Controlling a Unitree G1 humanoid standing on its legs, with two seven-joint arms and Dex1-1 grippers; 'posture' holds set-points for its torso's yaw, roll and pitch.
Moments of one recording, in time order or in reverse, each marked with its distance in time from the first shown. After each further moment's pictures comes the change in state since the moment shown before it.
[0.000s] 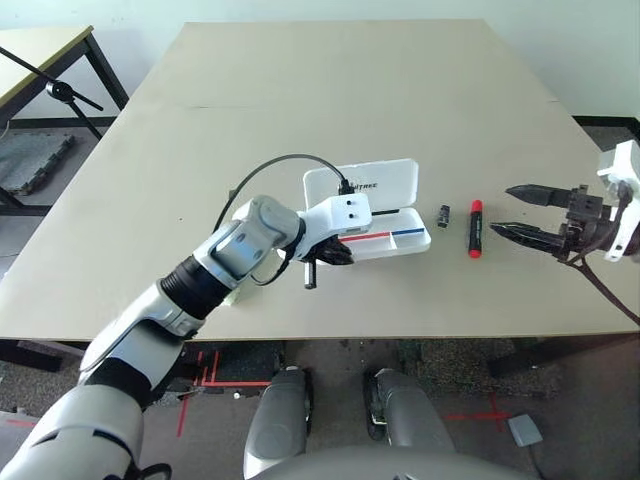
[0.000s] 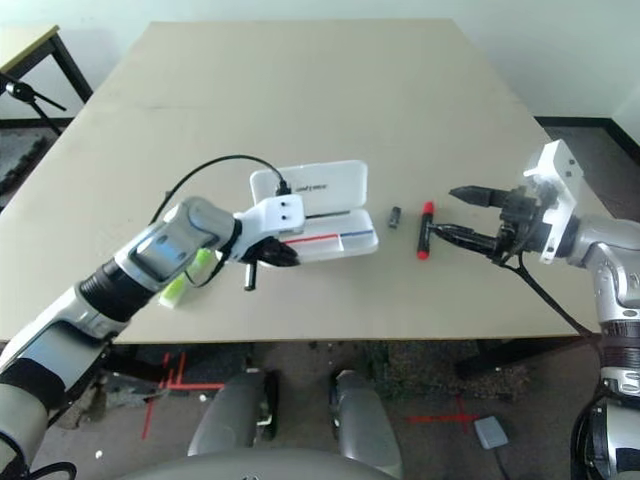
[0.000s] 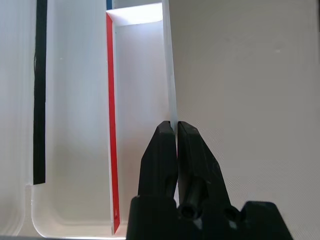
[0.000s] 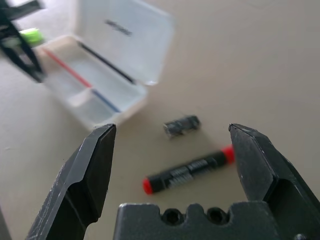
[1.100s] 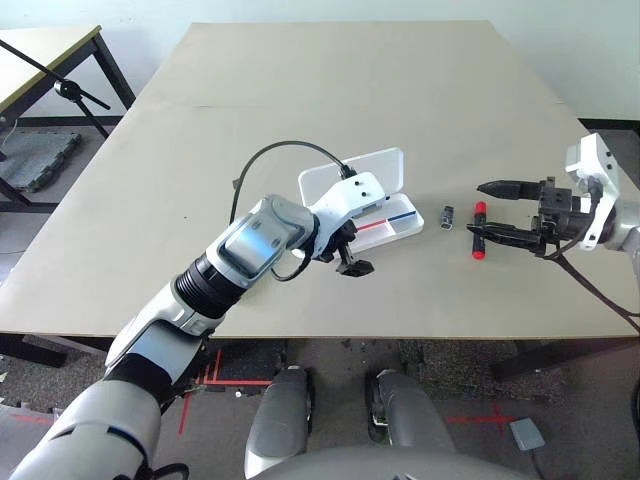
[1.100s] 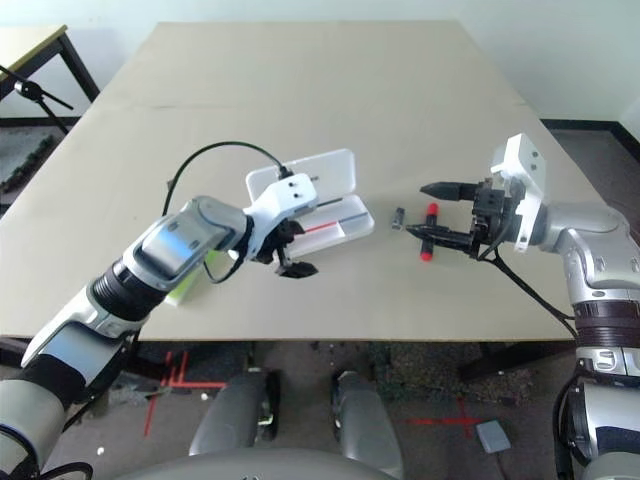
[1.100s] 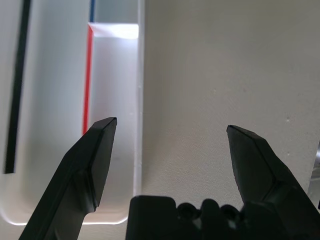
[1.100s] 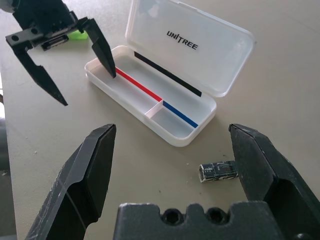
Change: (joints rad) left arm -0.031 -0.167 0.041 -0.050 -0.119 0.451 0.259; right arm -0.094 0.048 0.128 -0.048 -0.033 -0.038 0.074
